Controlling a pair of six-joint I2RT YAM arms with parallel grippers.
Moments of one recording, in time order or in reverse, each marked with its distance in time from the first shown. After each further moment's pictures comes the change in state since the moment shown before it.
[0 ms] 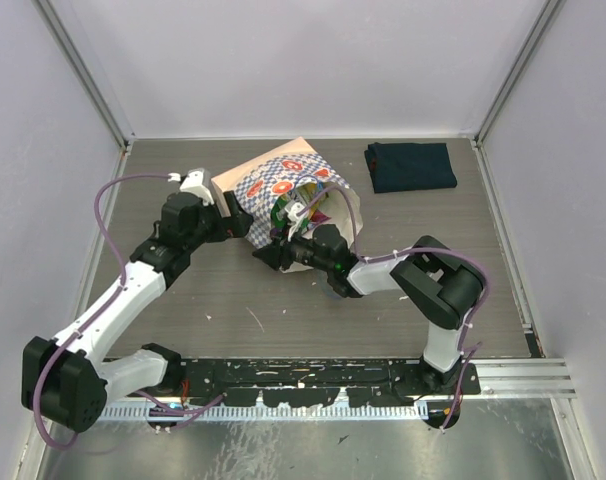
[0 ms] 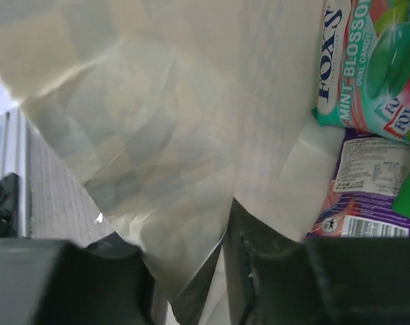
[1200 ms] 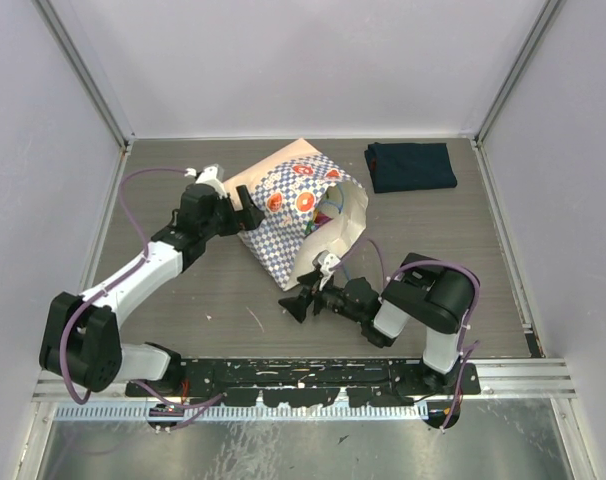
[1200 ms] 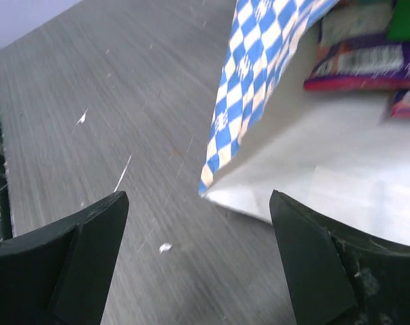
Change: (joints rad) left arm -0.002 0.219 0.035 0.115 0.031 -0.053; right arm 0.087 0.019 -0.508 0.478 0.189 -0.005
